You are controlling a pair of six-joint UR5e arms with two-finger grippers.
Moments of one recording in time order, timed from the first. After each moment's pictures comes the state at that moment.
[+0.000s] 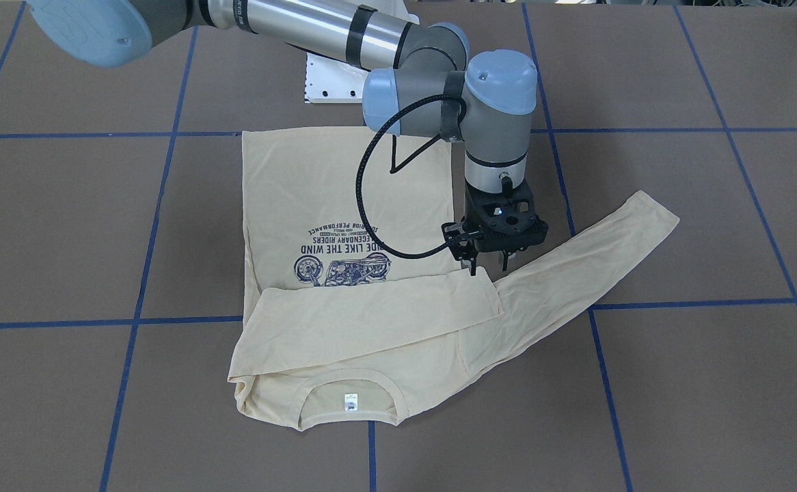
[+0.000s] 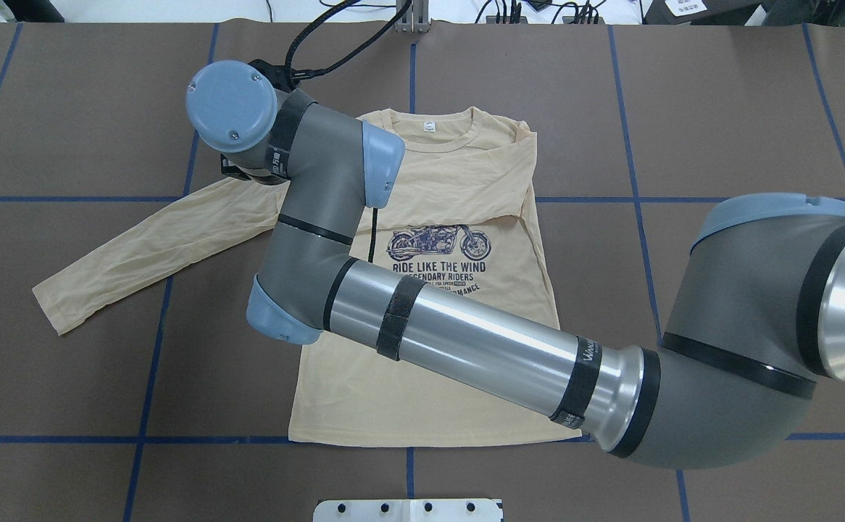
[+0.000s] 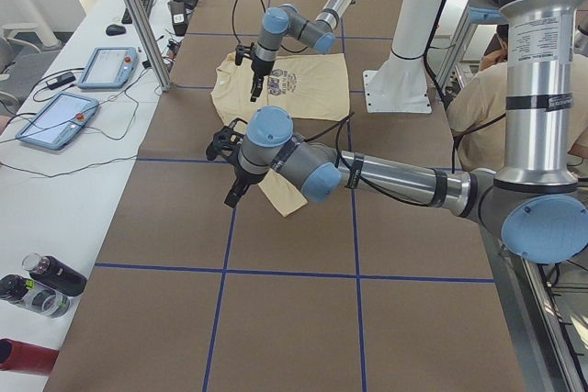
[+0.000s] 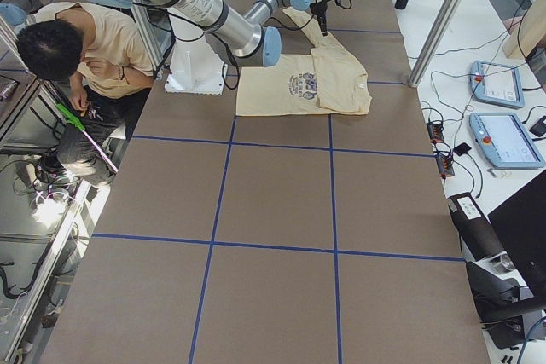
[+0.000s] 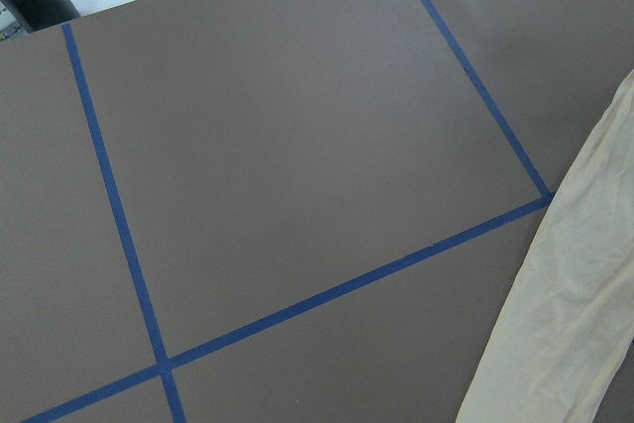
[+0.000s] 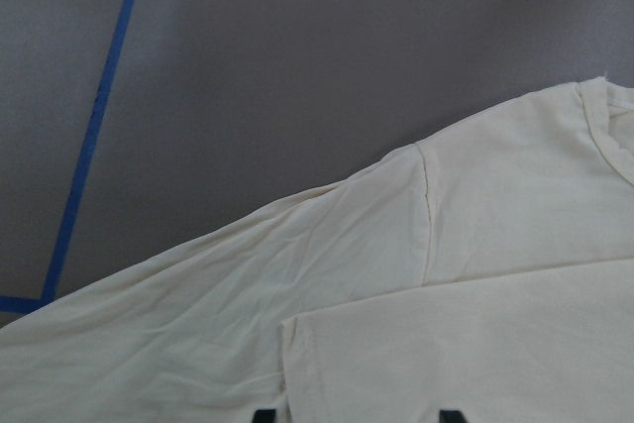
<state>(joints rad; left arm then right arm) -1.47 -1.50 -1.82 -2.04 -2.40 -0.15 0.51 -0.26 0.92 -1.30 1.64 1.17</state>
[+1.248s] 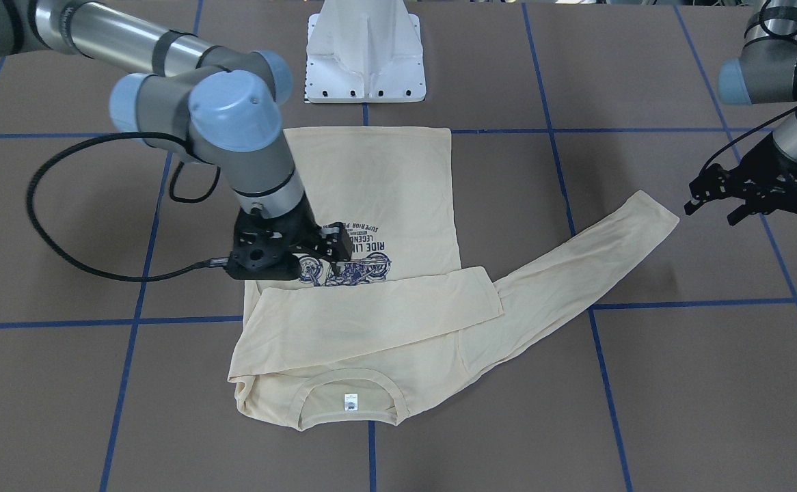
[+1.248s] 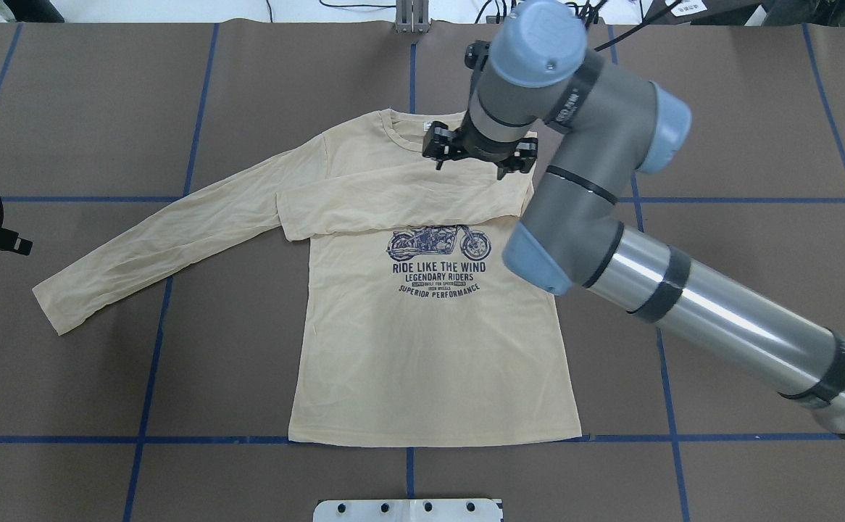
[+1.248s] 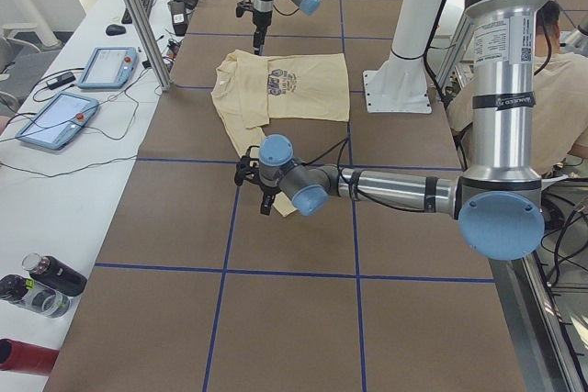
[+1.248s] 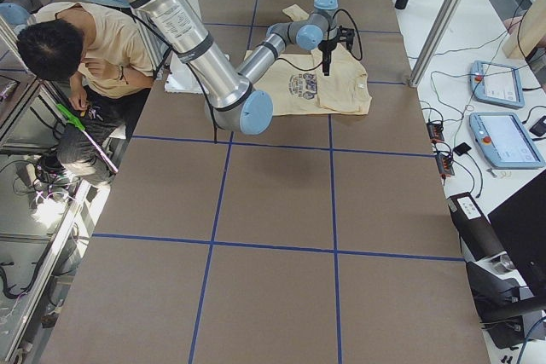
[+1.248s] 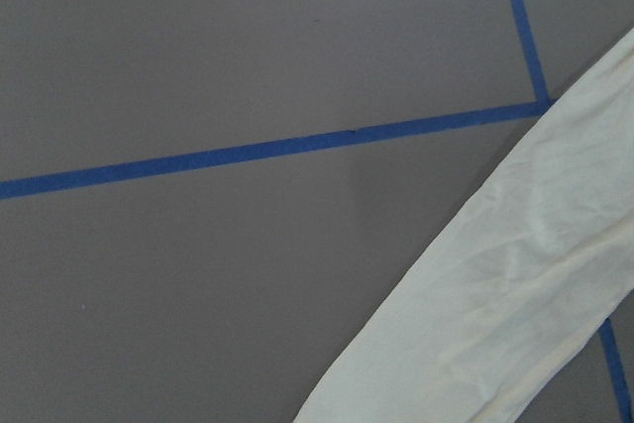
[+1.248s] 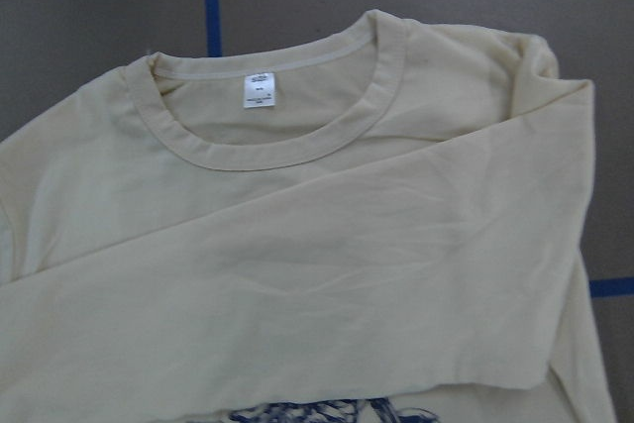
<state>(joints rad) -1.09 -1.50 -1.61 -2.33 -2.29 -0.64 0.75 -0.85 1.56 -1.45 1.99 1.19</state>
